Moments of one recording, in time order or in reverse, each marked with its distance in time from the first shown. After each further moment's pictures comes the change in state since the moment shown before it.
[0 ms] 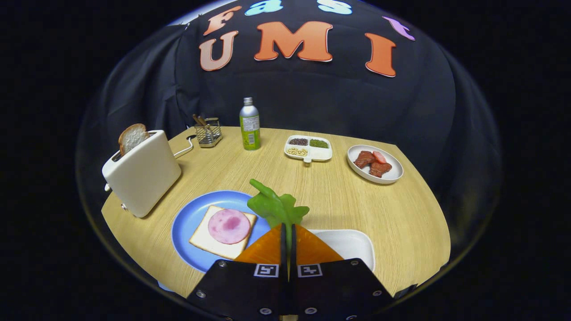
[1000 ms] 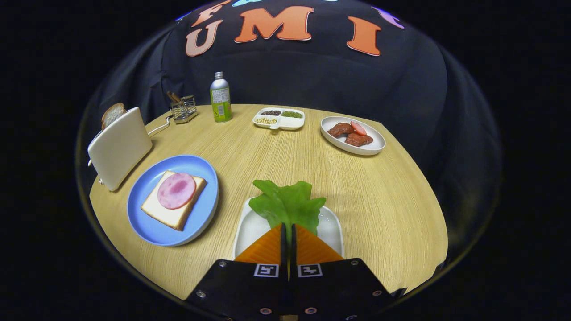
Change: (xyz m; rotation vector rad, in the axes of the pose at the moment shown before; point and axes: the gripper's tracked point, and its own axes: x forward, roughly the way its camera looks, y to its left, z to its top) arm 0.017 -0.087 -0.065 0.003 0.096 -0.080
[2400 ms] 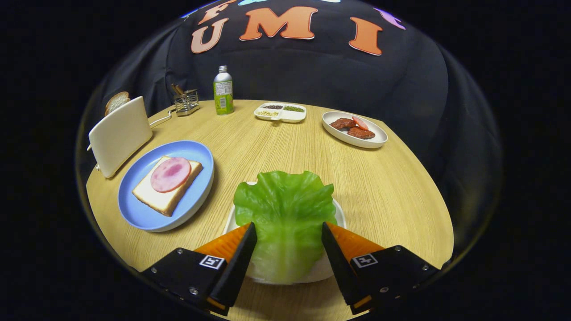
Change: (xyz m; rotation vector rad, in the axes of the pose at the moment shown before) arm 0.014 0.001 -0.034 -0.017 0.004 0.021
